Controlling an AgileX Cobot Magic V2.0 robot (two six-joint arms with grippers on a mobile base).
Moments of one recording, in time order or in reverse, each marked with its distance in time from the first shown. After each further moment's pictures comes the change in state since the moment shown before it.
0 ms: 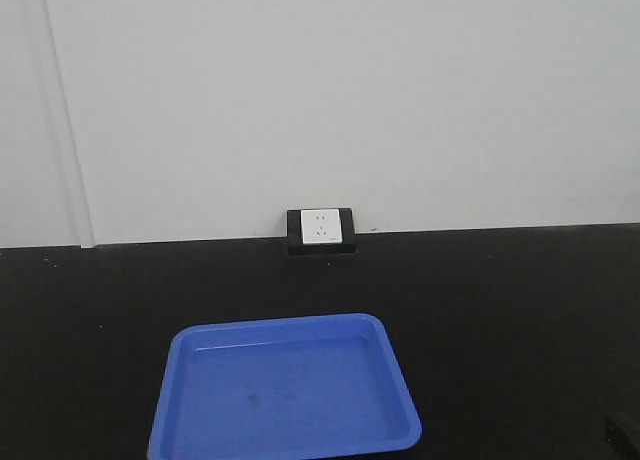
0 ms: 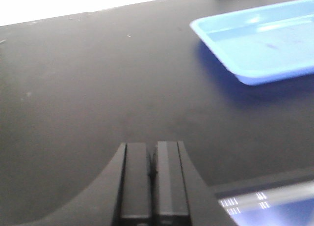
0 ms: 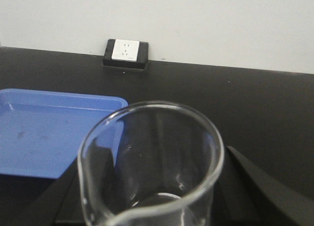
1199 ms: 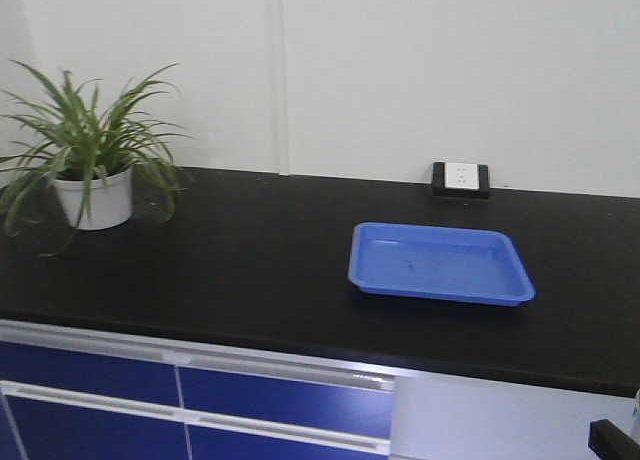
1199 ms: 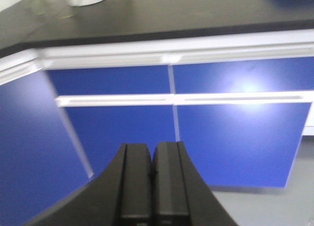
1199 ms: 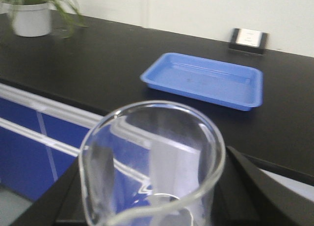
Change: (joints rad) left arm 0.000 0.000 0.000 0.000 0.000 0.000; right arm 0.055 0.000 0.000 0.002 0.003 0.000
